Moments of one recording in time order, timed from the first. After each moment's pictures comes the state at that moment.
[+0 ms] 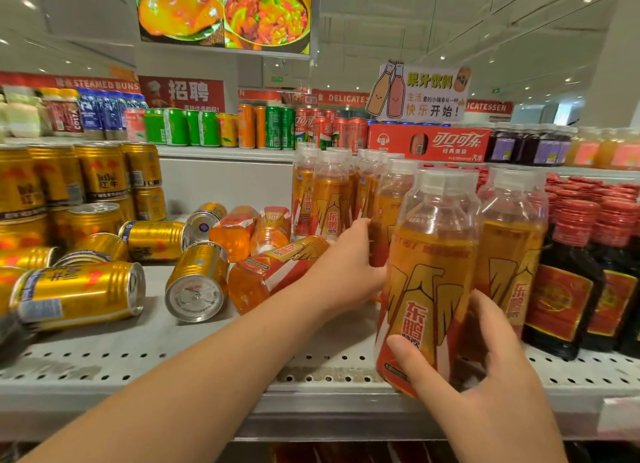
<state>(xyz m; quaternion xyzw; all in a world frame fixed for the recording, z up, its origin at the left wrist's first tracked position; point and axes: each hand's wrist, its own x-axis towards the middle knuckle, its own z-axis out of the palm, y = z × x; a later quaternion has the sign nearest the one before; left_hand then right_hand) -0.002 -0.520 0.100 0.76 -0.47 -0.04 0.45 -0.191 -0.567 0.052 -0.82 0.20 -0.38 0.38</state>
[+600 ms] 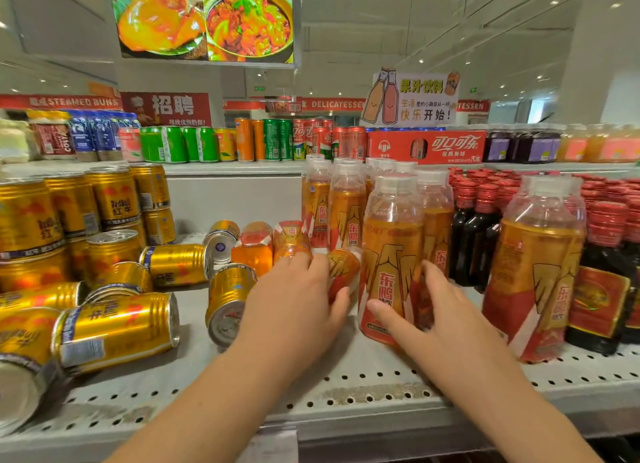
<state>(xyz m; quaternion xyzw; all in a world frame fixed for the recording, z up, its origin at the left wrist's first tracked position) 0.023 -0.423 0.083 0.86 -0.40 0.29 0.15 -0.118 -0.554 0.071 -0.89 0.24 -0.33 0.21</state>
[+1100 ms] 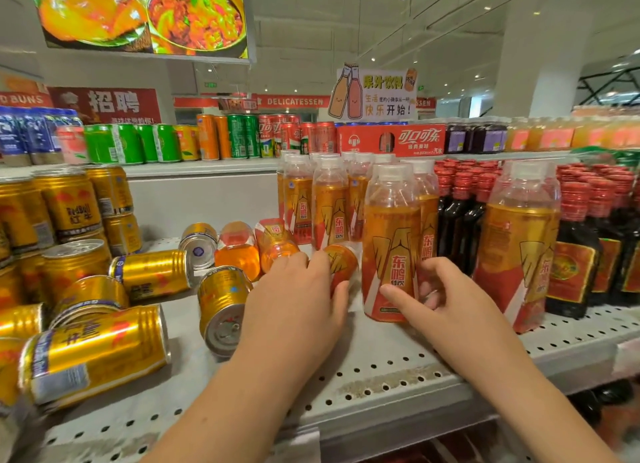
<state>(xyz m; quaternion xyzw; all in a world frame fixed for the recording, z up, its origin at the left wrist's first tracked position) 0.025 -0.417 0.084 0.83 -0.44 0.26 0.20 -0.115 -0.560 0.061 -0.84 0.28 -0.39 0.25</state>
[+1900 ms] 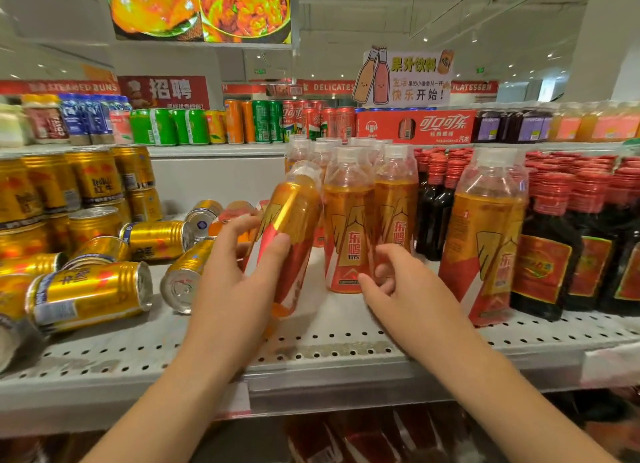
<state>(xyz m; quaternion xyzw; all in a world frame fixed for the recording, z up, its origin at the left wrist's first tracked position) -0.018 -0.402 0.073 0.69 -0.28 0.11 0.66 -0.113 -0.592 0.052 -0.89 0.17 -0.34 0.25</state>
